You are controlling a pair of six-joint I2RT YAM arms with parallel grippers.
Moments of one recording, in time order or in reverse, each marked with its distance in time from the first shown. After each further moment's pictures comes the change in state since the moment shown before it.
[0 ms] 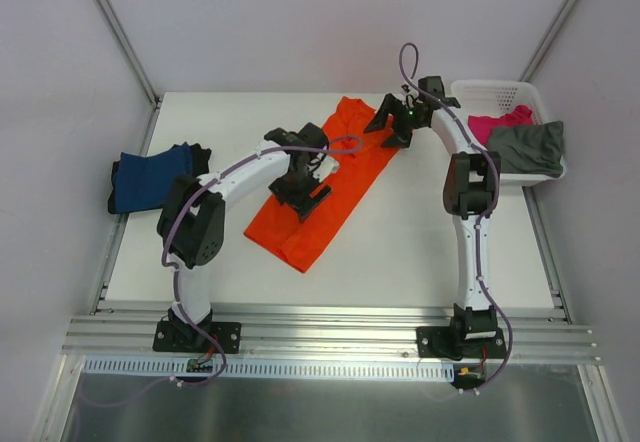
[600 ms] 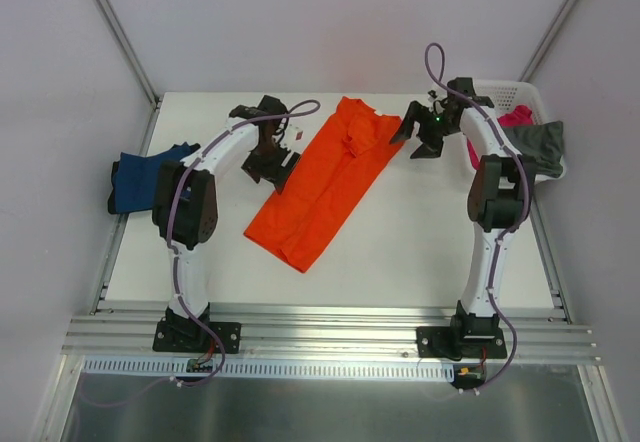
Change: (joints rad) left arm 0.274 0.101 0.160 0.028 0.016 0.024; right arm -0.089 -0.346 -0.343 -0.150 0.093 -0.151
